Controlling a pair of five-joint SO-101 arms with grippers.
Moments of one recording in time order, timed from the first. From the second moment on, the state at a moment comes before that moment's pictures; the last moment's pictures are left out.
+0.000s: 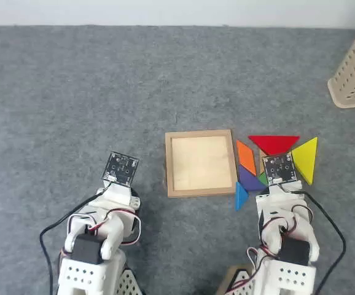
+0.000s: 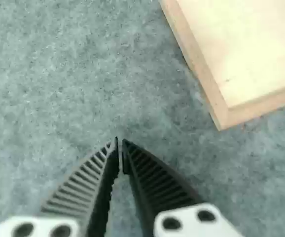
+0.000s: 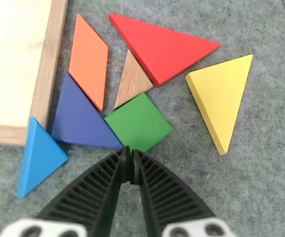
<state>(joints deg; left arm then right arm) 4.7 -103.4 97.5 72.0 -0.7 6.7 -103.1 95.4 63.1 21.6</state>
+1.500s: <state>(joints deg) 4.7 -103.4 97.5 72.0 -0.7 10.5 -103.1 94.2 67.1 25.6</state>
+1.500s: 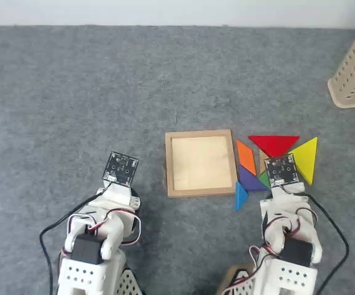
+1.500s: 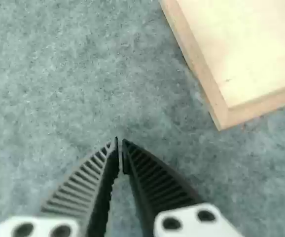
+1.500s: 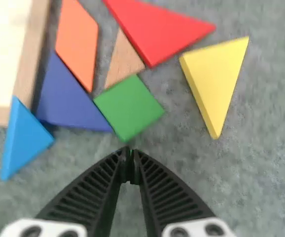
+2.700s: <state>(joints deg) 4.7 -103.4 97.5 72.0 -0.7 10.3 17.6 2.7 80.6 25.3</state>
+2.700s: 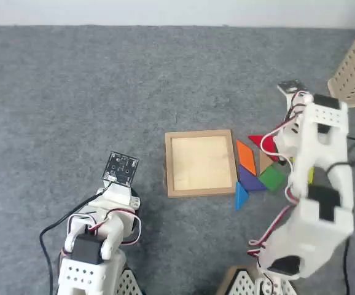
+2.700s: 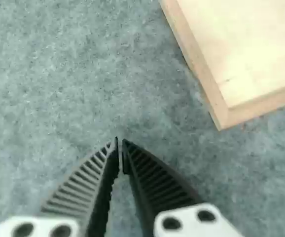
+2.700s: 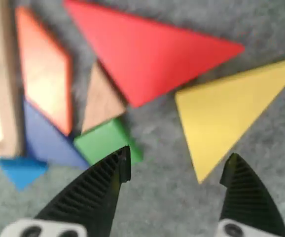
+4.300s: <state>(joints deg) 4.7 -103.4 97.5 72.0 -0.7 14.9 35.9 -13.7 79.8 20.5</state>
